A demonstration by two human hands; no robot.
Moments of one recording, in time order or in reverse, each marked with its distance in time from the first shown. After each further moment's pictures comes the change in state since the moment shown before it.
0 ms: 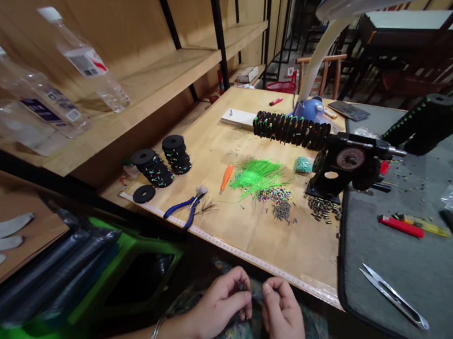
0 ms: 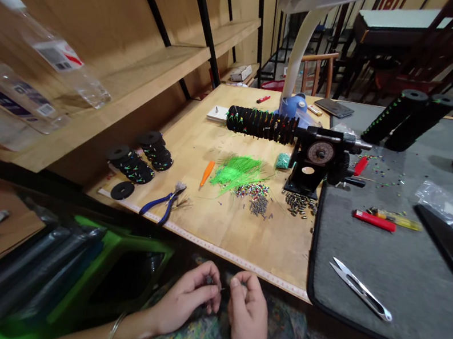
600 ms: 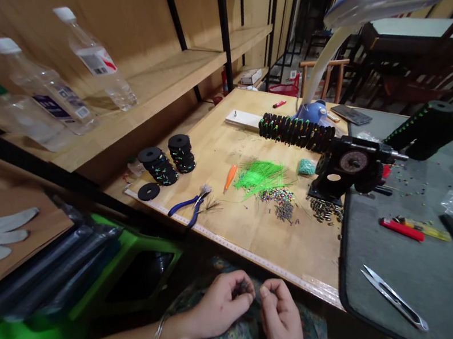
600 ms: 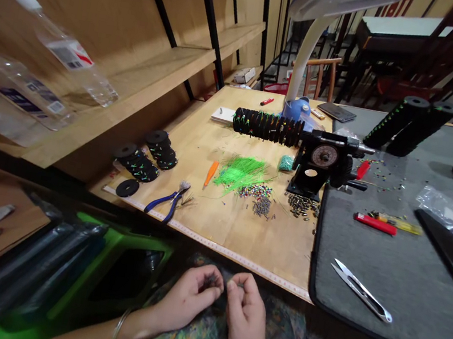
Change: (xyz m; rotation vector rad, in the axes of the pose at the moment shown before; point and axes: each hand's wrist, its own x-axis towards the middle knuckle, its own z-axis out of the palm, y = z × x) left_hand -0.001 -0.003 -0.002 0.263 0.088 0.125; right_hand -0.007 0.001 0.000 -0.192 -0.027 -0.104
